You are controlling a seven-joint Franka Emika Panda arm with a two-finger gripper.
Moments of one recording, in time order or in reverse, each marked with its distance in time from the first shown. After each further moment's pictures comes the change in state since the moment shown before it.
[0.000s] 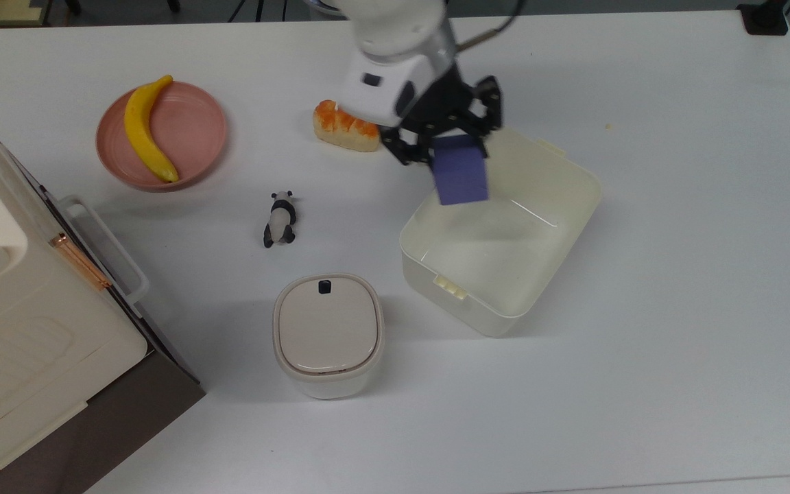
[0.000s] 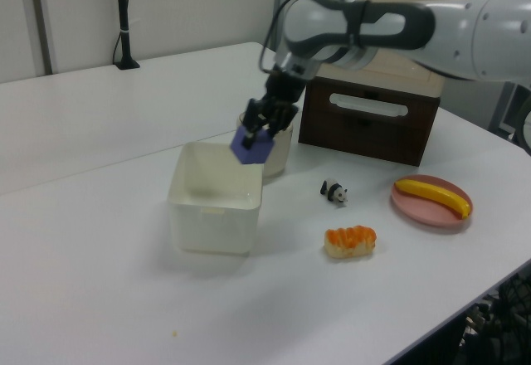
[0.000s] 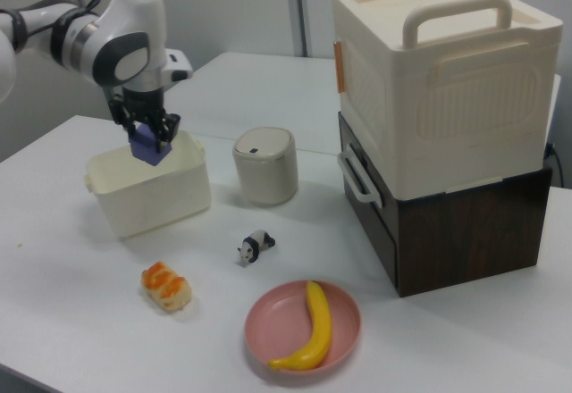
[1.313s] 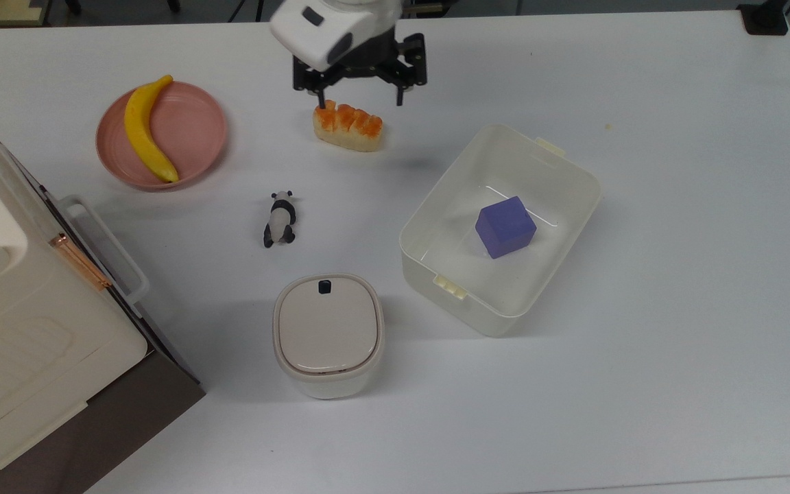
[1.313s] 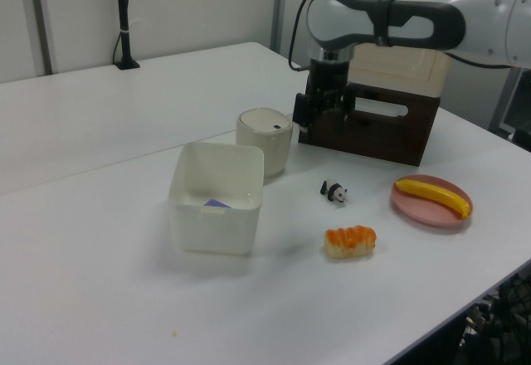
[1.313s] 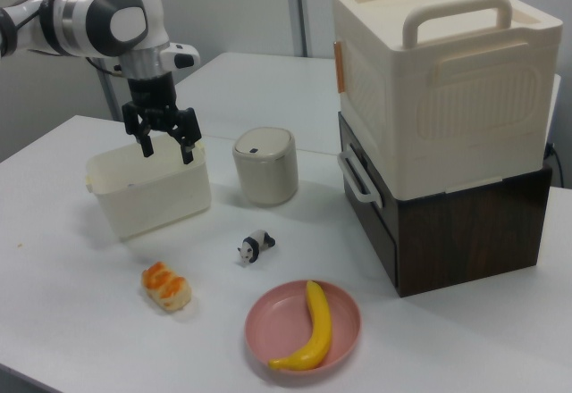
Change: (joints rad) arm -0.100 -0.099 0.036 0.018 -0.410 -0.309 0.218
